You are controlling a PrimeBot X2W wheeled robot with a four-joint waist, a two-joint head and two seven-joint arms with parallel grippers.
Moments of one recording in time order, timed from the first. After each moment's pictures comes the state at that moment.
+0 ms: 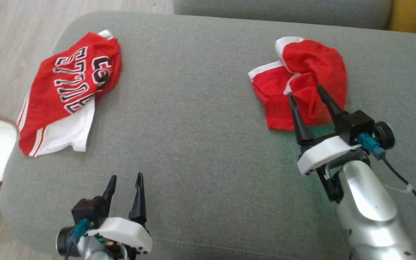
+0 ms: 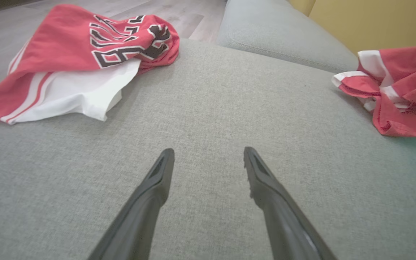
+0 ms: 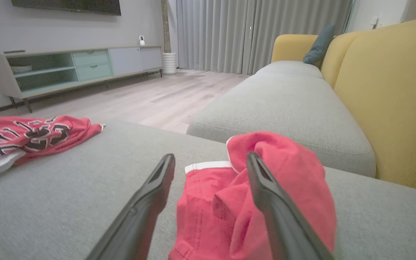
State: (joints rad) left arm 0.00 0.04 -0.25 0.31 -0.28 0.07 -0.25; right arm -0.44 -0.06 0.20 0.57 0.05 0.12 -0.26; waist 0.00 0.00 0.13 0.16
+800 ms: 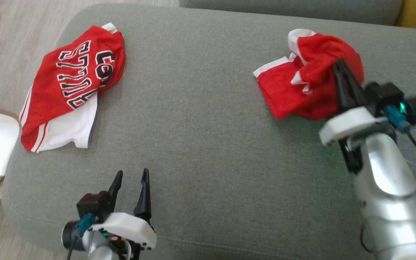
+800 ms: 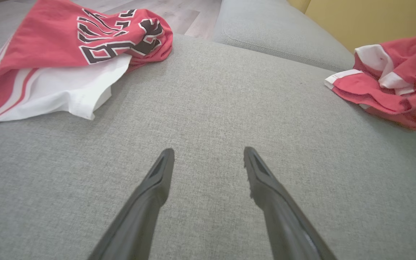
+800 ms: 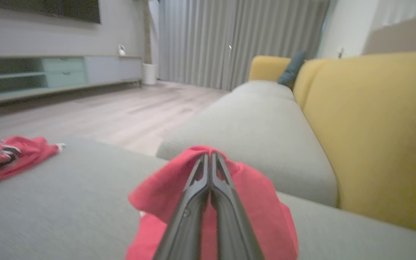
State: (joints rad) left arm -0.03 0.04 -0.28 0.33 -0.29 0.06 -0.25; right arm -0.55 -0.08 0.01 0.66 -0.10 0.12 -0.26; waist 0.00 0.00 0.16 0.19
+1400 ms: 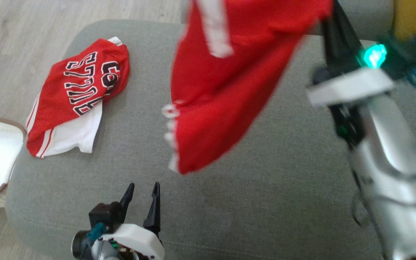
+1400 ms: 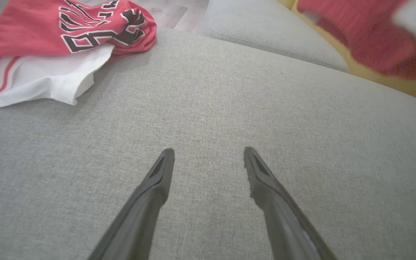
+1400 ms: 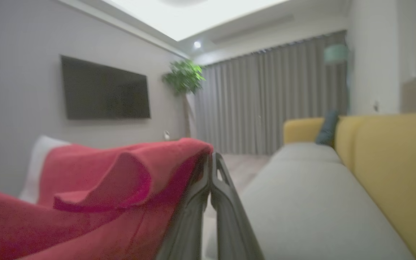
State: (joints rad) left arm 0.00 0.04 -0.33 0.36 -0.30 0.05 -0.25; right arm -0.70 -0.10 0.27 0.39 0.30 0.12 -0.26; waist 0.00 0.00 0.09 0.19
